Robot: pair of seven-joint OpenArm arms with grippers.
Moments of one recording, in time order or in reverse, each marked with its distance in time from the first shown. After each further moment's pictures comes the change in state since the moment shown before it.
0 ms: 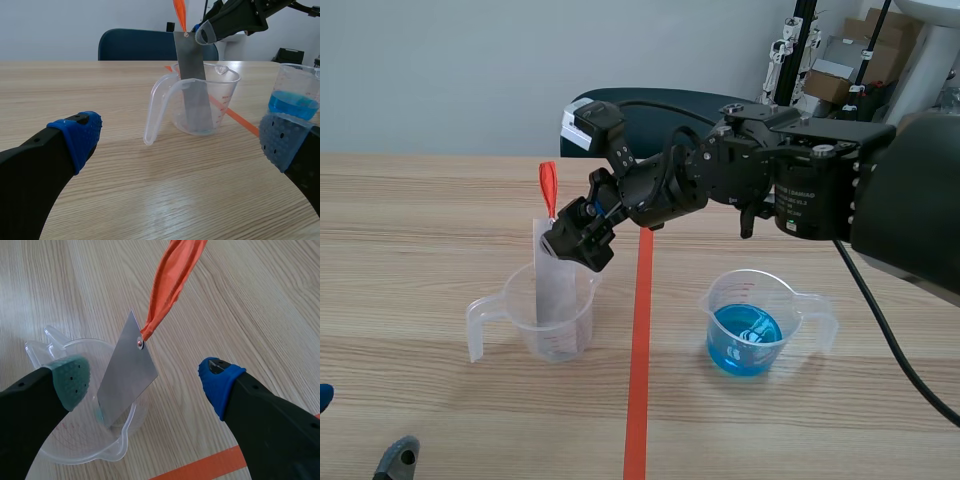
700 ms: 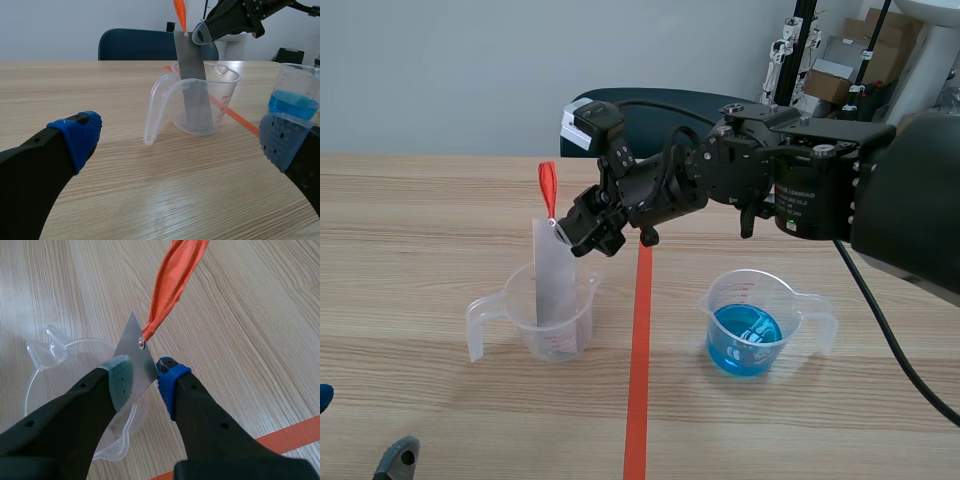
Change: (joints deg) left arm 0.0 0.0 0.0 0.0 0.0 0.0 0.0; right arm 0.0 0.0 0.0 0.0 0.0 0.5 0.0
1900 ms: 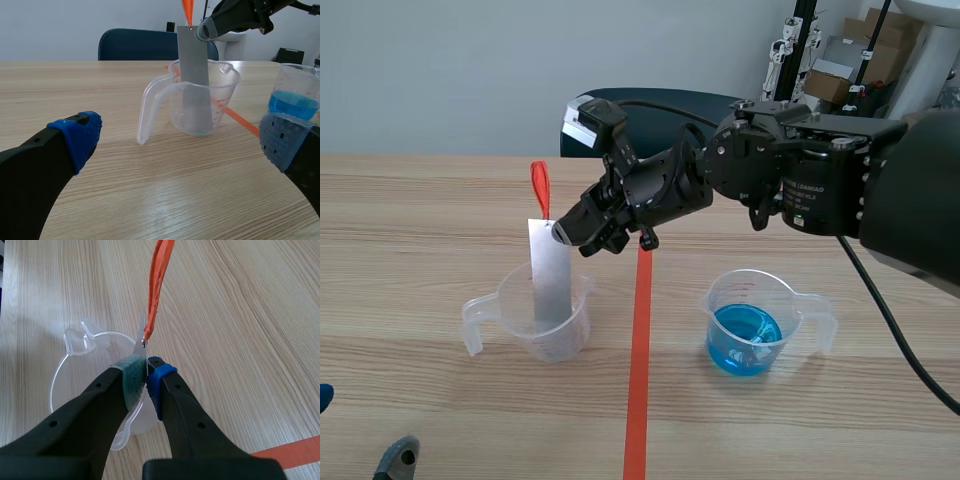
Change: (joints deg) left arm 0.0 0.0 0.0 0.0 0.0 0.0 0.0; right arm 0.3 1.0 0.1 0.0 2.8 6.2 -0.4
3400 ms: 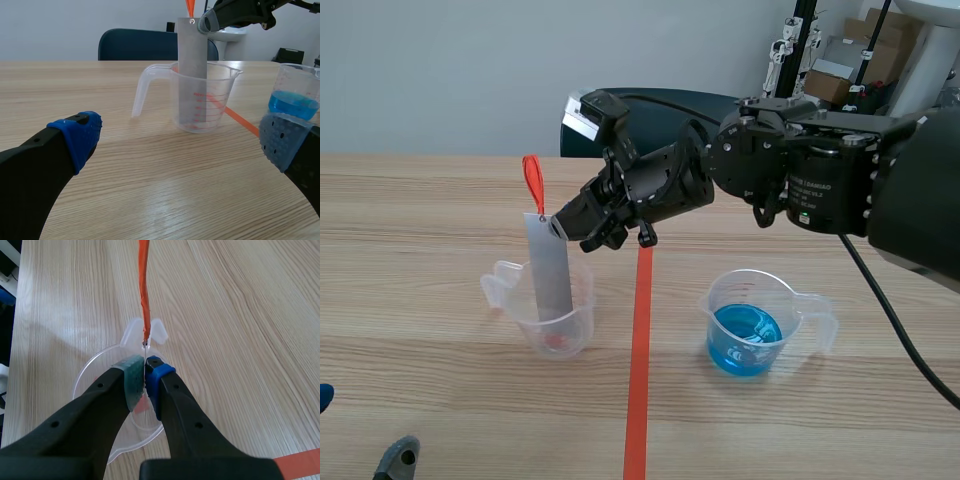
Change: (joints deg) left arm 0.0 0.0 0.0 0.0 0.0 0.0 0.0; right arm 0.0 1.0 0.0 2.1 1.2 1.4 1.0
